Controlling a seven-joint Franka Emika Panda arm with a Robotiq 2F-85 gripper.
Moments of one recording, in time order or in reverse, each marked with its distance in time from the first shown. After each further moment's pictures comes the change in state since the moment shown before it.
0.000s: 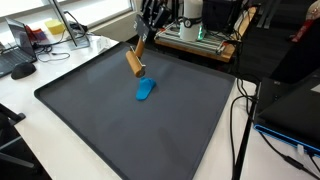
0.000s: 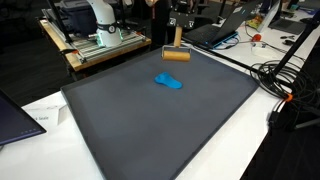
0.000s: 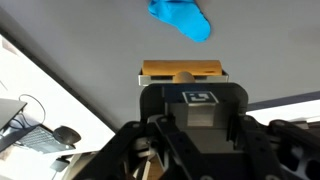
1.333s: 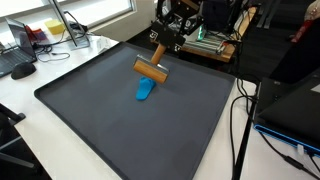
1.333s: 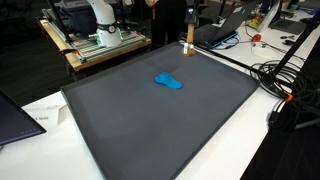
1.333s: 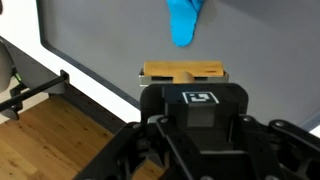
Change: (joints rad) arm 0.087 0.058 0.066 0.037 -0.091 -0.005 -0.674
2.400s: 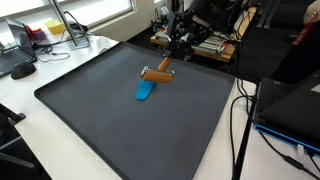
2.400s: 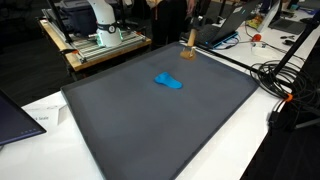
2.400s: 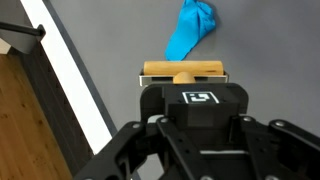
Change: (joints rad) arm 0.096 0.209 0.011 0.222 -0.006 -0.262 -0.468
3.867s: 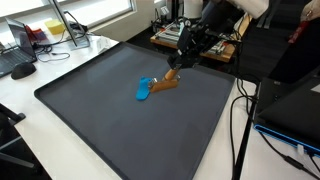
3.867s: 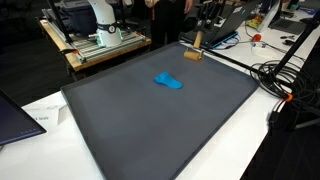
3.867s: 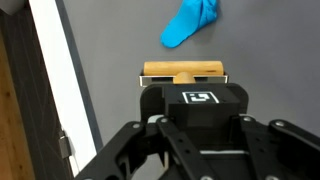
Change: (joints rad) arm 0.049 0.125 0.004 0.146 0.005 -0.073 -0.209
